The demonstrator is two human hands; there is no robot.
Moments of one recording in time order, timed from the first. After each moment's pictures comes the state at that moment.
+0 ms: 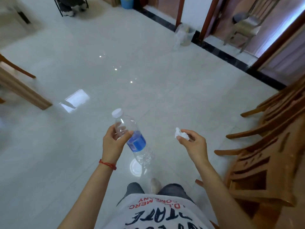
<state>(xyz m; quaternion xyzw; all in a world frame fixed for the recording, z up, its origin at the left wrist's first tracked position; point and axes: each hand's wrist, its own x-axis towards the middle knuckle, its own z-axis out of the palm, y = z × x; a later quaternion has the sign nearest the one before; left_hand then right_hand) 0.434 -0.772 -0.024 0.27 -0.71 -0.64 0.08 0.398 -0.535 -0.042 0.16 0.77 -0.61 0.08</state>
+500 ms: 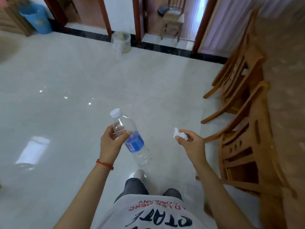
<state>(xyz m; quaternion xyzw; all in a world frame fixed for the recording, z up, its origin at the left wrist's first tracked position) 0.213 -0.729 -0.014 0.07 -0.76 -0.64 -0.07 0.293 -0.502 -0.043 0.32 0.72 -0.61 -0.09</state>
